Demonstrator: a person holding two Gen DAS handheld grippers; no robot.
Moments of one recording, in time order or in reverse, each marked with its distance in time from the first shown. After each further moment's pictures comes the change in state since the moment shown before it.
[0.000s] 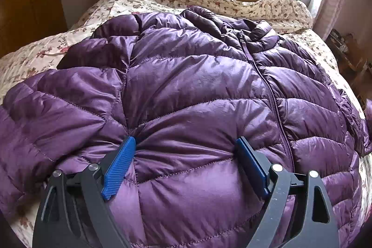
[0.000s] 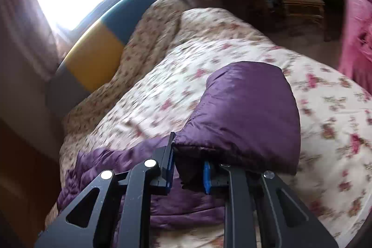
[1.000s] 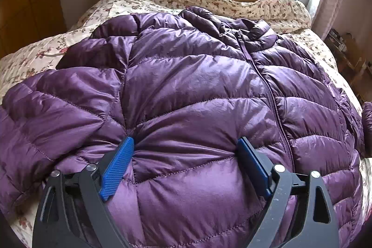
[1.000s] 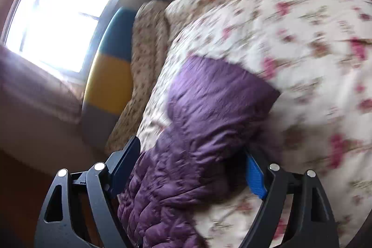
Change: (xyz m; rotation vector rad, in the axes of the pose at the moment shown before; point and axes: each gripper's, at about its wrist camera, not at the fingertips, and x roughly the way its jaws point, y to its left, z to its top) left arm 0.001 -0.001 -0.001 0.003 -0.004 -0.011; right arm -0.022 -0.084 -0.028 0.451 0.022 0.218
